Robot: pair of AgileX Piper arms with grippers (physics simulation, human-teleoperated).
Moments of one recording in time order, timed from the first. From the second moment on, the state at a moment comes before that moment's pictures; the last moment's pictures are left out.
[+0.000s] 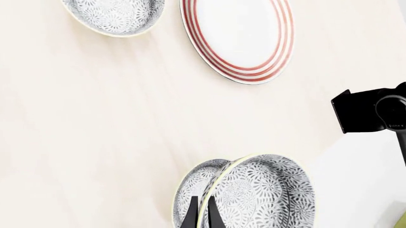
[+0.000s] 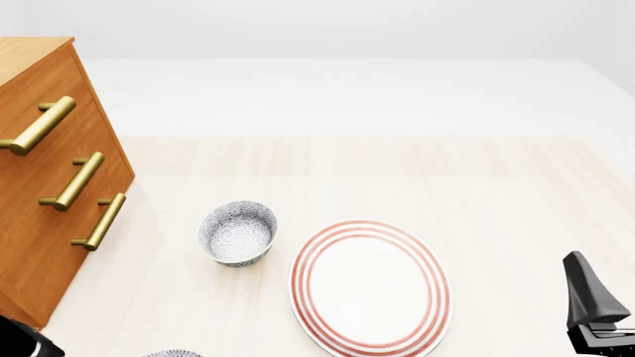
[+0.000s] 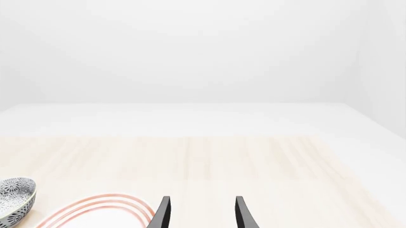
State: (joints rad) left arm -0.98 0.37 -0.40 0.96 -0.65; right arm -0.01 0.00 -0.04 0.02 0.00
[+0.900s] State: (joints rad) left arm -1.07 0.45 -0.30 0.82 -0.69; right arm -0.01 0.01 -0.03 0.01 0.00
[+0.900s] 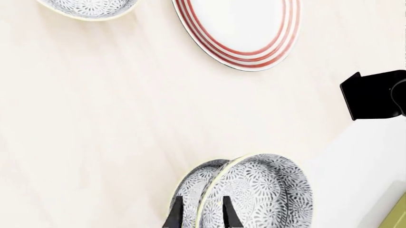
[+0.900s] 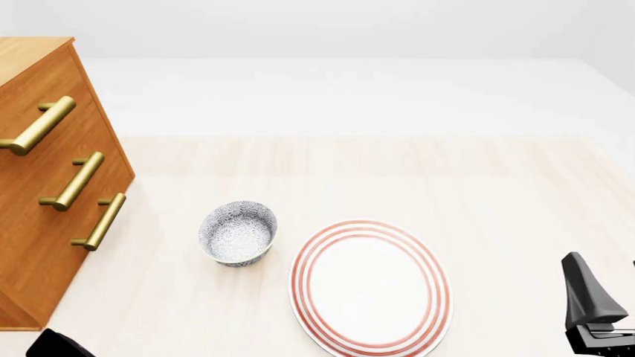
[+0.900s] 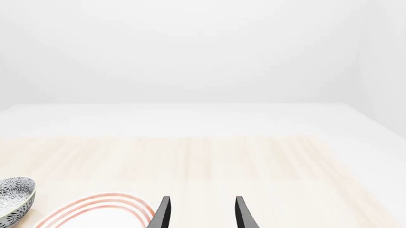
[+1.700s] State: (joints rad) left arm -1.01 0.40 -0.38 0.93 -0.64; right arm 0.00 0.00 -0.04 0.01 0.00
